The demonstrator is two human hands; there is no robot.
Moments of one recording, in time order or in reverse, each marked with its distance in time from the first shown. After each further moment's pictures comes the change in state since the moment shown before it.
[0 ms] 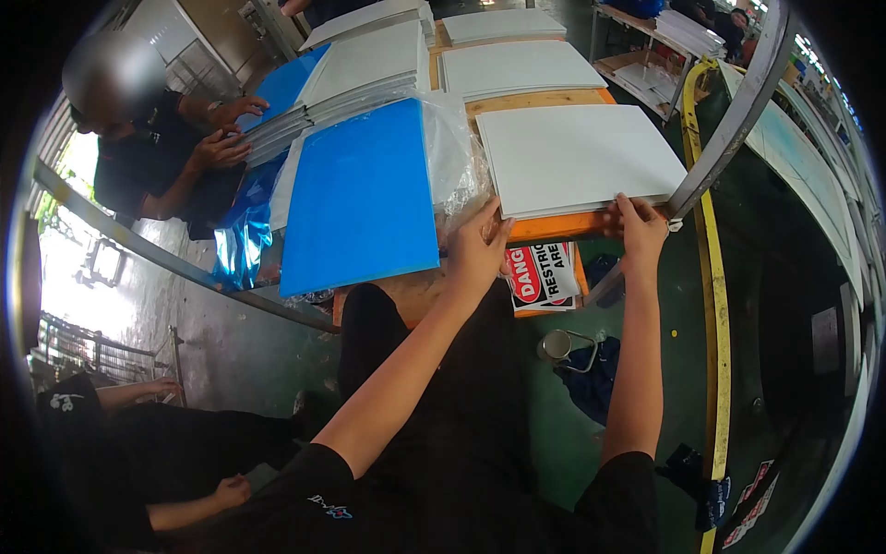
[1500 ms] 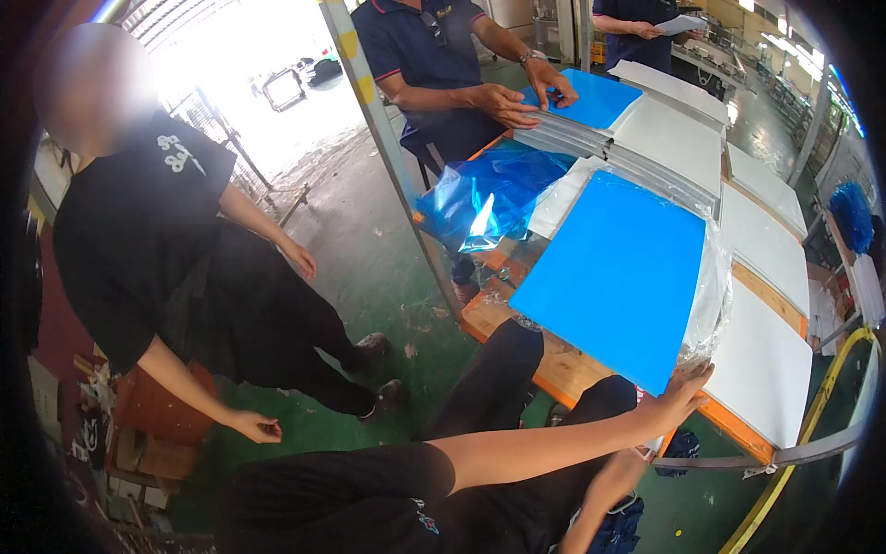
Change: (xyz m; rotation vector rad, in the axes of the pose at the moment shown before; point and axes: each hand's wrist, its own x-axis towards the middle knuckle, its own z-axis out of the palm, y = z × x) left_hand -0.003 -0.030 0.022 0.305 0.357 0.332; right_hand -0.212 0.155 0.047 -0.575 -0.389 -0.347
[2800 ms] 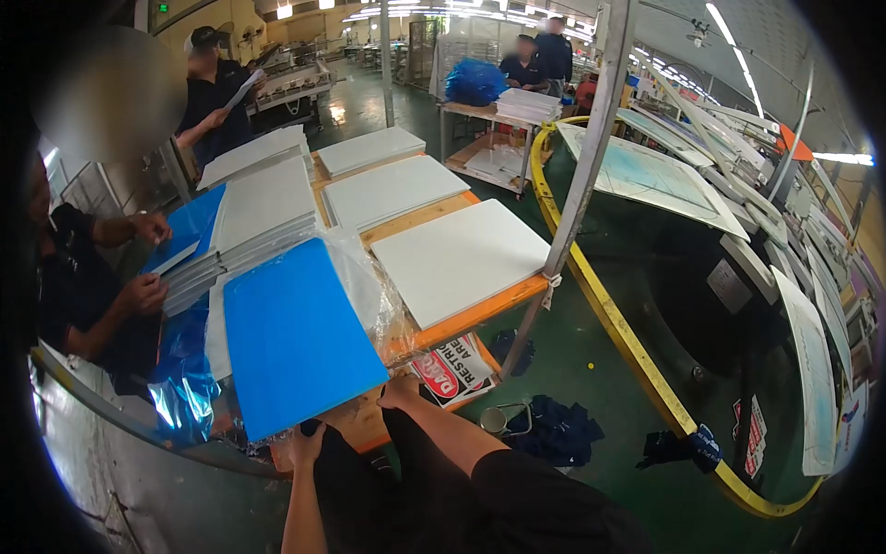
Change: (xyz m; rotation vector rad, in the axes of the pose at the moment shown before) left_hand -0.067 -0.262 -0.200 0.564 -0.621 -0.777; right_hand 0.161 0.070 0.162 -0.782 -0.660 0.317
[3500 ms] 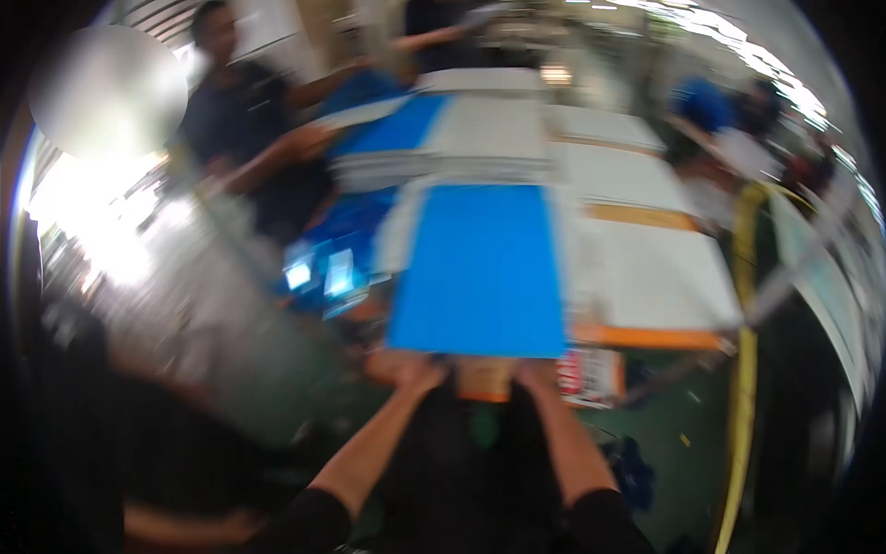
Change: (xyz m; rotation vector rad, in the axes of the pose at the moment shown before) left_hand -0.045 0.038 -0.032 0.019 0.136 0.086; right_hand 0.006 0.016 0.025 0.060 0.474 -0.291
